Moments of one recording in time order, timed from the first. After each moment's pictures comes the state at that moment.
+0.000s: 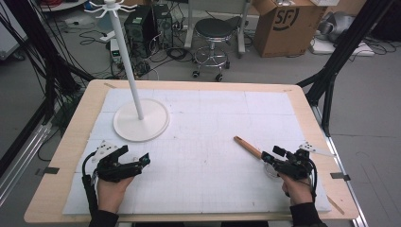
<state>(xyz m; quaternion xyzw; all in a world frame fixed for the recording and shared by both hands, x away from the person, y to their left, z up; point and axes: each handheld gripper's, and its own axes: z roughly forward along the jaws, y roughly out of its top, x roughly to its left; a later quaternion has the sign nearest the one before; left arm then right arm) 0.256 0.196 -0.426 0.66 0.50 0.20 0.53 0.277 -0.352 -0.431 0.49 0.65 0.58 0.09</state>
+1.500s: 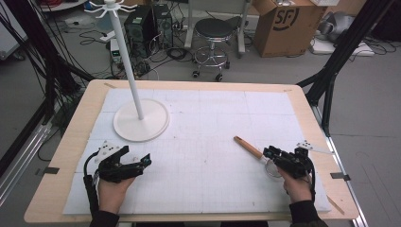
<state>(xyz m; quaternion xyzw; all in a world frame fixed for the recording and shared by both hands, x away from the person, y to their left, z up) 0.255 0.193 -0.427 0.66 0.50 0.20 0.52 0.285 -0.353 -0.434 0.51 0.66 0.54 0.11</state>
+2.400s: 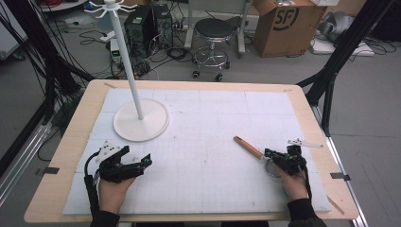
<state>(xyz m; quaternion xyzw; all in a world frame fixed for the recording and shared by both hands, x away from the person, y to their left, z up) 0.256 0.191 -0.427 0.67 0.50 0.20 0.52 0.306 -0.351 -0.453 0.55 0.69 0.45 0.11</state>
